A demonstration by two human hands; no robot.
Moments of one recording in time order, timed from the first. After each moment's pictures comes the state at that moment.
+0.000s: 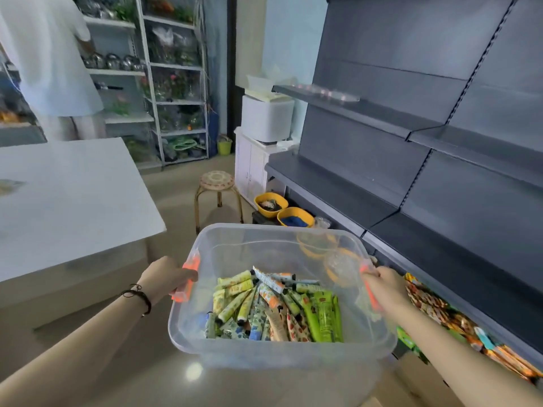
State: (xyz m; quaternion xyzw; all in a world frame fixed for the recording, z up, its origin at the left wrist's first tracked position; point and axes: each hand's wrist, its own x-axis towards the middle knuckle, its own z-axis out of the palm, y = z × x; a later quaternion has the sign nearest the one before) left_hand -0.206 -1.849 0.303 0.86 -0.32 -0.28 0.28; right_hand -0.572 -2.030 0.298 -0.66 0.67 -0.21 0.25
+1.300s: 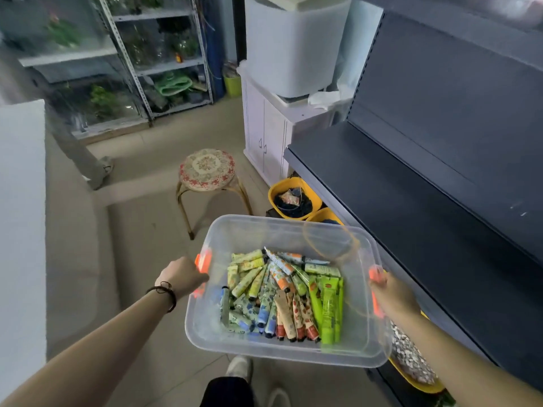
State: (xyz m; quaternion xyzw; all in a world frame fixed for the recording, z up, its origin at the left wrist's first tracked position) left_hand 0.082 -2.488 0.131 0.91 -0.26 -0.33 0.09; right_hand -0.279 -2.680 0.098 -0.69 0.68 0.03 0.26
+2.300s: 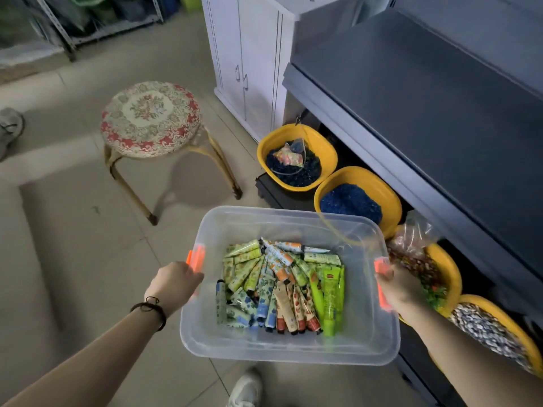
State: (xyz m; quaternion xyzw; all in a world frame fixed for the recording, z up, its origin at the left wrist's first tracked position) left_hand 0.182 -2.637 -0.157 0.89 -0.26 -0.37 0.07; right_hand -0.179 -2.807 -0.173 -0.60 0.74 0.08 0.28
